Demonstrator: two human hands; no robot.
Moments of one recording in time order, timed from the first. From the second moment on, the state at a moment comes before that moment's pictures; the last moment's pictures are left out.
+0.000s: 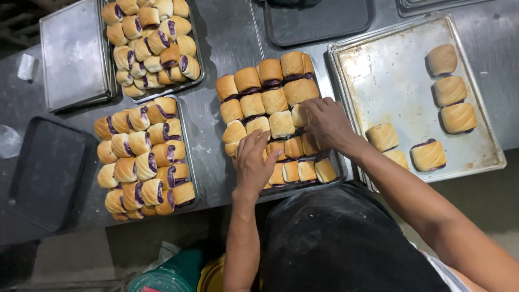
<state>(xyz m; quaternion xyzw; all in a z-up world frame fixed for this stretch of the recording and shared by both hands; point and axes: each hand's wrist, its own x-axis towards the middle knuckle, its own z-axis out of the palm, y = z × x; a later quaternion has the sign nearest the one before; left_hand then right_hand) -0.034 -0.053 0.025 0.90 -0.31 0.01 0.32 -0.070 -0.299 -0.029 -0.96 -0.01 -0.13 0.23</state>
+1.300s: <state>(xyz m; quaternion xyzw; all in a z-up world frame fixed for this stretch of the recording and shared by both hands) -0.054 -0.192 -0.018 0.75 -0.55 -0.04 0.36 -0.242 -0.350 -0.039 -0.94 0.33 0.08 0.03</state>
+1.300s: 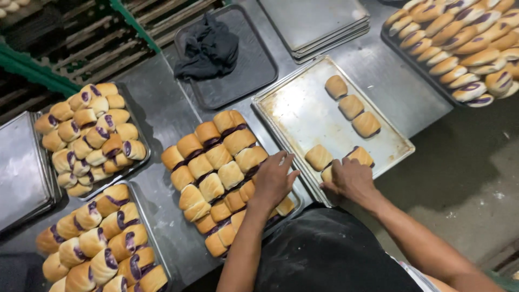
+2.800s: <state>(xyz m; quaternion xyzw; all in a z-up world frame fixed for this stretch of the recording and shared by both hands) -0.137 -0.091 -0.024 0.49 -0.06 -0.30 0.82 -0.173 -0.407 -0.034 -0.39 0.16 -0.03 0.91</state>
